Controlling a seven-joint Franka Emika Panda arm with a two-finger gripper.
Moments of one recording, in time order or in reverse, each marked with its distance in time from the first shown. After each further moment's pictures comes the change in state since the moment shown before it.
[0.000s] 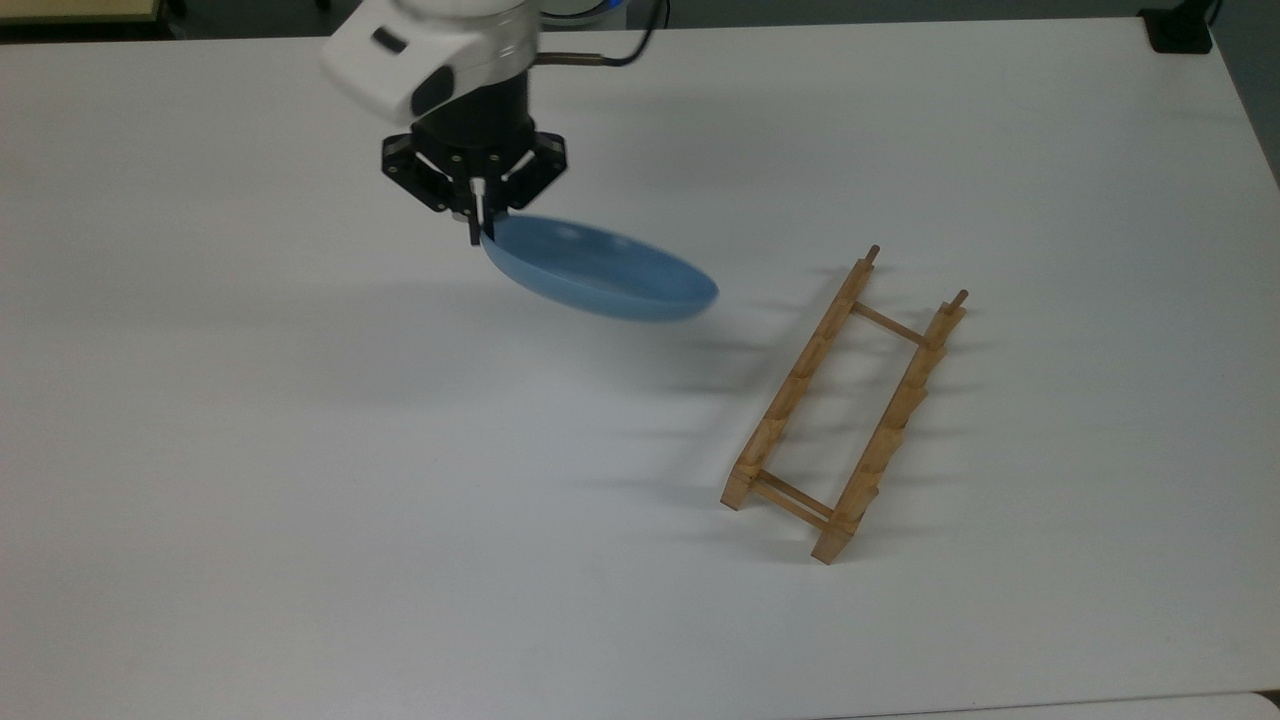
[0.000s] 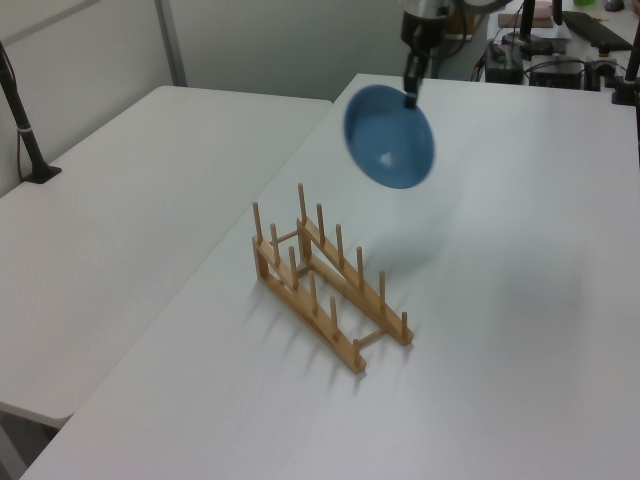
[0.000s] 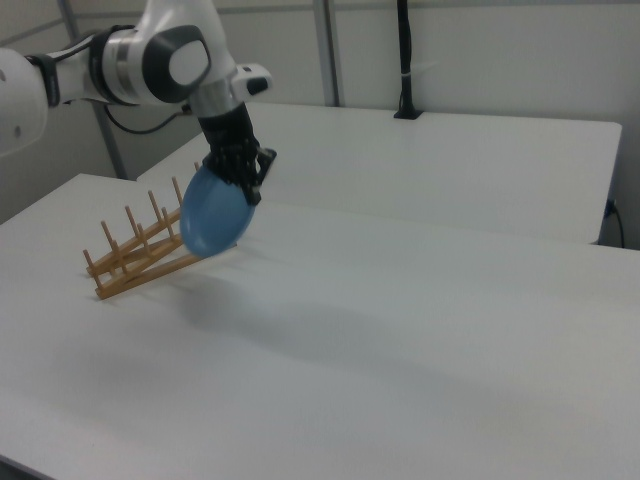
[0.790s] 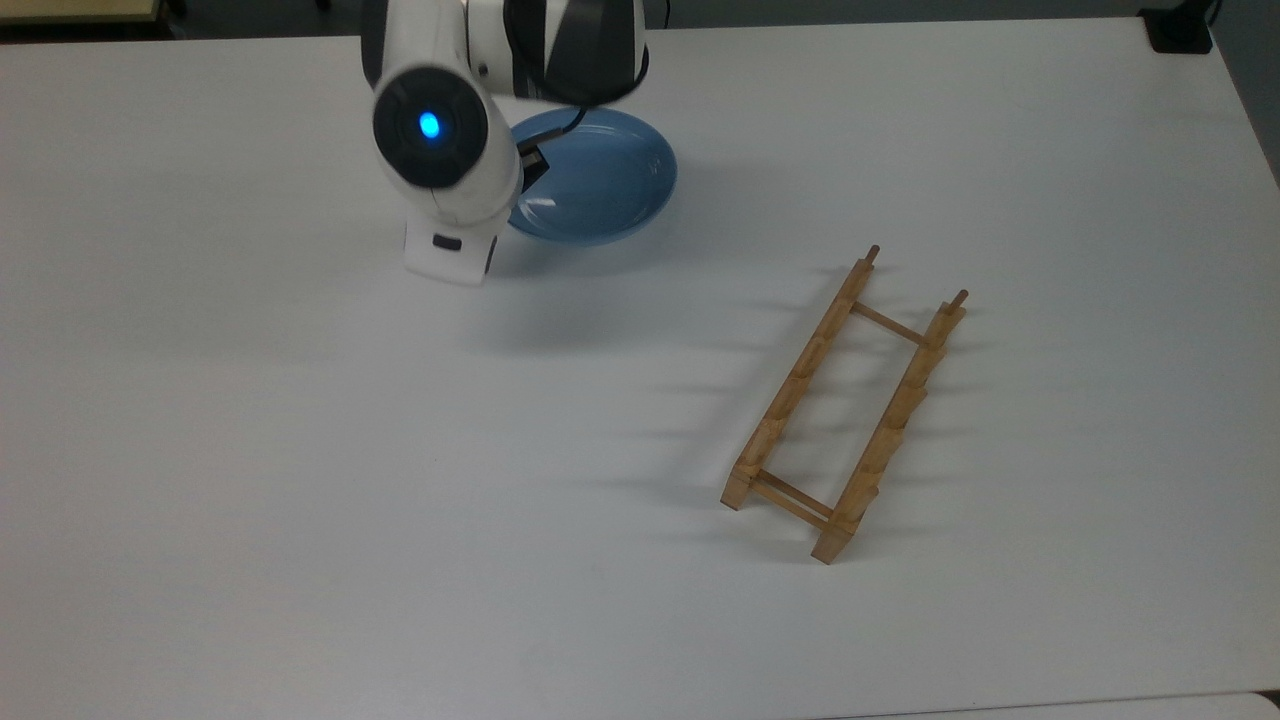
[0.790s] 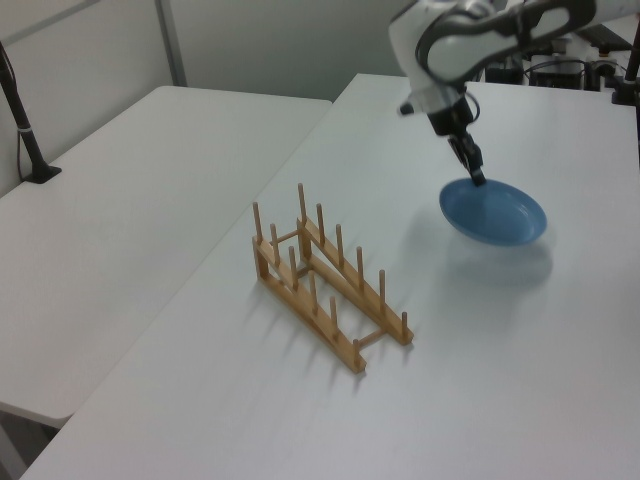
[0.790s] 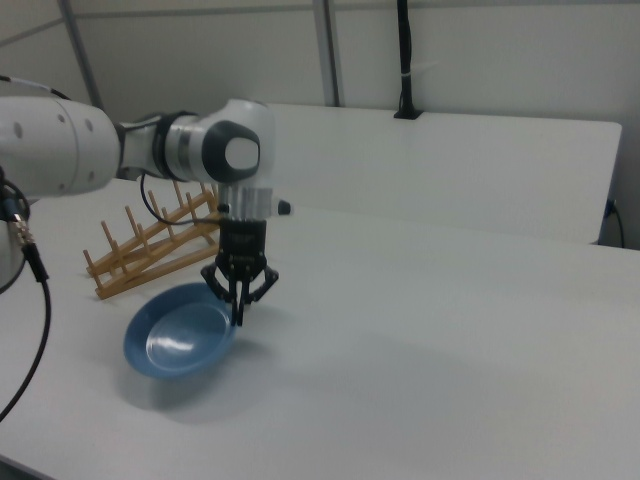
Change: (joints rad) arm -0.035 0.194 0.003 -0.069 -0.007 -0.333 -0.465
